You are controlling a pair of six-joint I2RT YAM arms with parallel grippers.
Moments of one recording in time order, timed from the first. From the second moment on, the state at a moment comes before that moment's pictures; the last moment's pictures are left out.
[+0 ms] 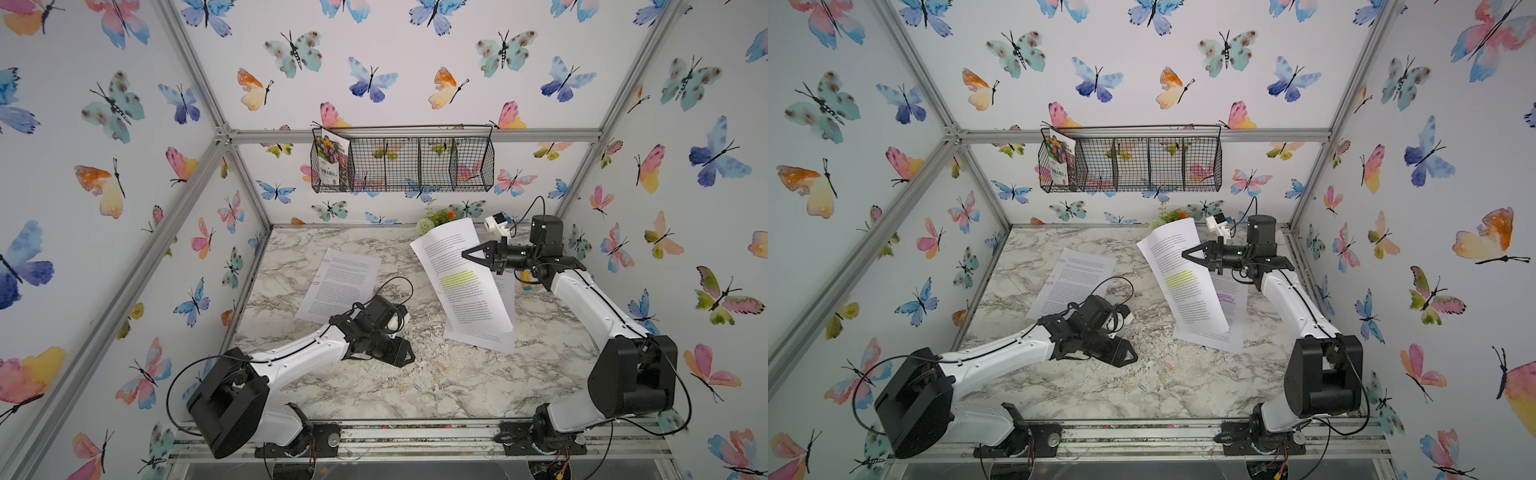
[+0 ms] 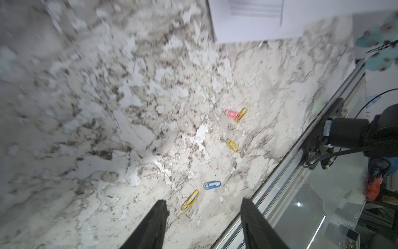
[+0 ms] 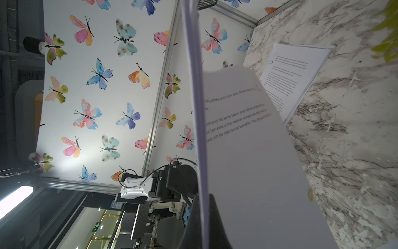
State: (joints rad) left arm -0.77 1.34 0.85 -0.49 0.39 -0.40; right arm 0.13 1.52 1.25 -0.19 -1.30 0.77
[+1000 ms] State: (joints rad) left arm -0.47 1.18 0.99 -0.04 0.85 -0.57; right arm 0.37 1.56 1.37 0.74 -1.37 1.60
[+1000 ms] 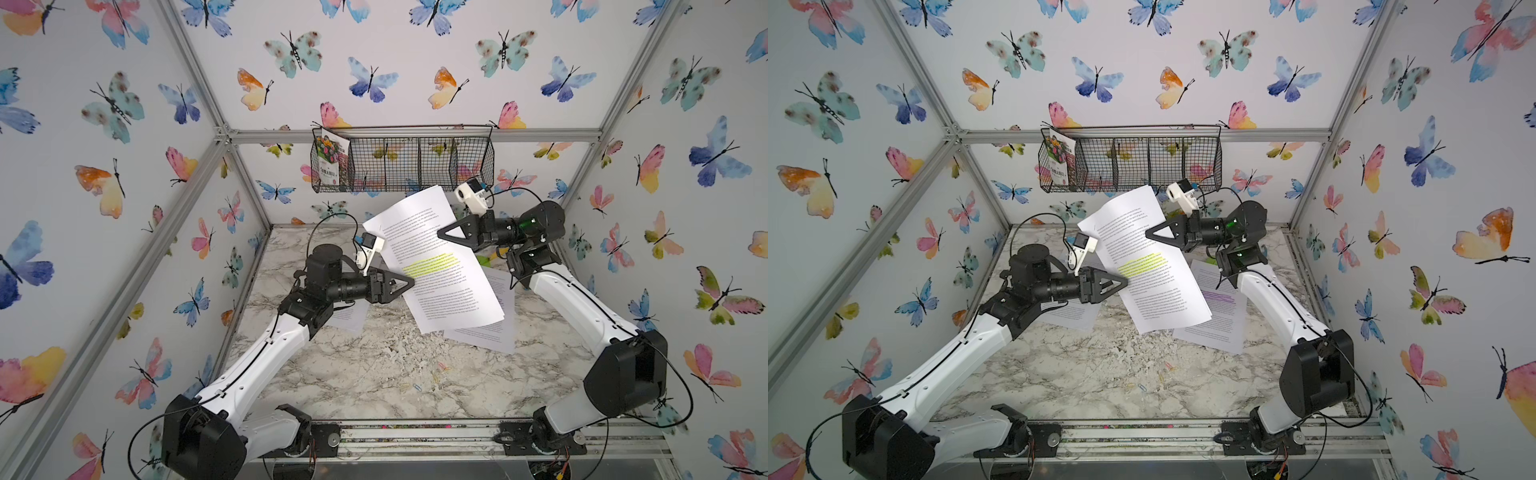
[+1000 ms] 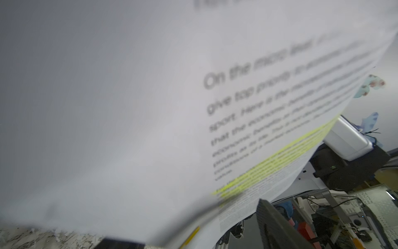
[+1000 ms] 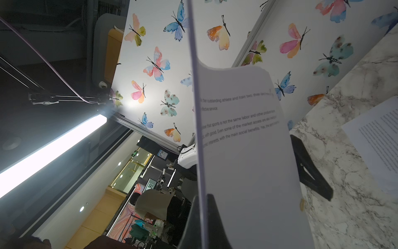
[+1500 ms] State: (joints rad) left arm -0.39 1.14 0.95 0.01 0.94 -0.64; right arm 0.37 1.61 1.39 0.90 -1.36 1.69
